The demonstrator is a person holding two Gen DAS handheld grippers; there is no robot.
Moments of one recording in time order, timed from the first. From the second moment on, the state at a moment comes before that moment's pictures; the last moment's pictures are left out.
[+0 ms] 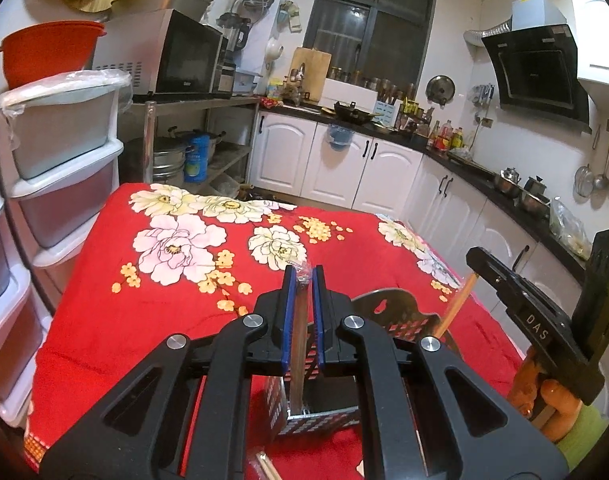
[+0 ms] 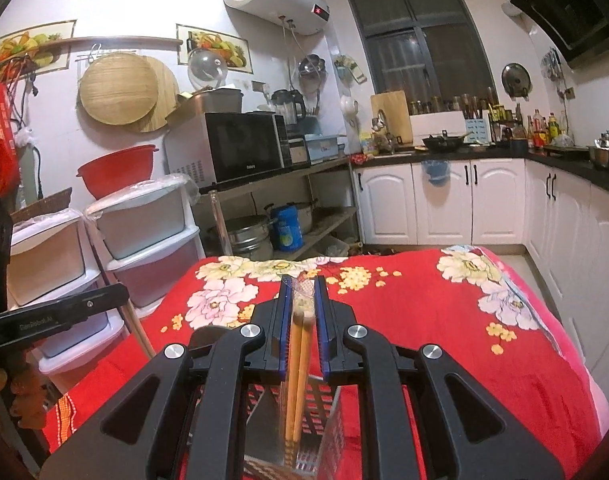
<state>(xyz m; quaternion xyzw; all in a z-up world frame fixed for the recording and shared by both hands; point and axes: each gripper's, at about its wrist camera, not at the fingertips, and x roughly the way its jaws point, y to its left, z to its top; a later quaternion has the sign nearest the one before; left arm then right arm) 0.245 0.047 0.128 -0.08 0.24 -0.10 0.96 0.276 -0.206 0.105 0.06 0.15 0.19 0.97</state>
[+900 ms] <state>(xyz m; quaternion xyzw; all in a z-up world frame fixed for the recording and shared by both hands) 0.200 0.061 0.112 -0.09 0.25 -0.08 0.96 0.230 -0.232 0.091 0.06 0.19 0.18 0.96</state>
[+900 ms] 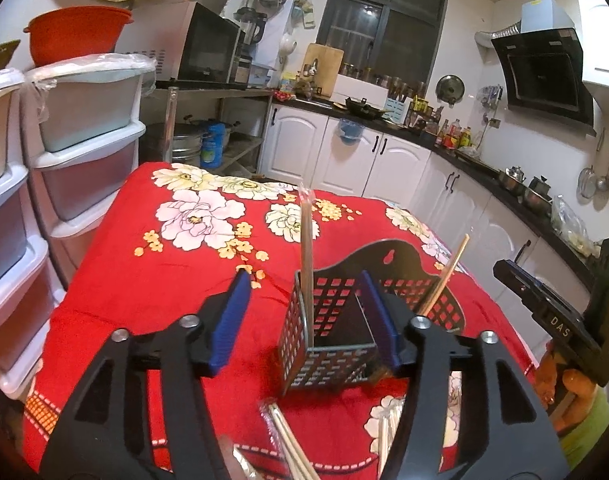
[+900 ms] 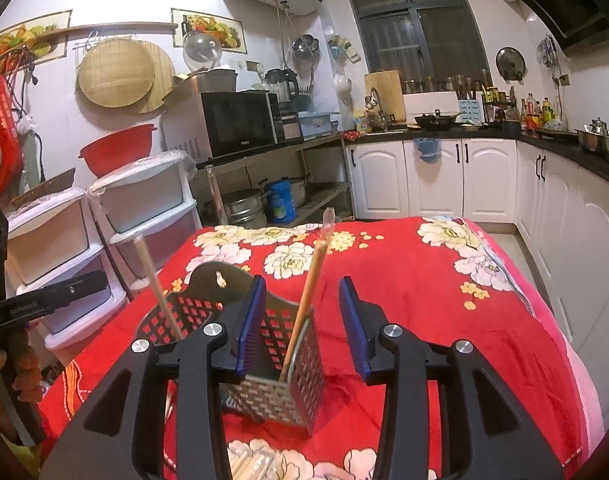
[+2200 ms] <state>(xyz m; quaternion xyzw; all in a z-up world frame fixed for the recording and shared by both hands) 0.135 0.076 0.029 -0.13 0.35 -0.09 0.92 0.167 -0.214 0.012 0.00 0.33 0.23 0.91</state>
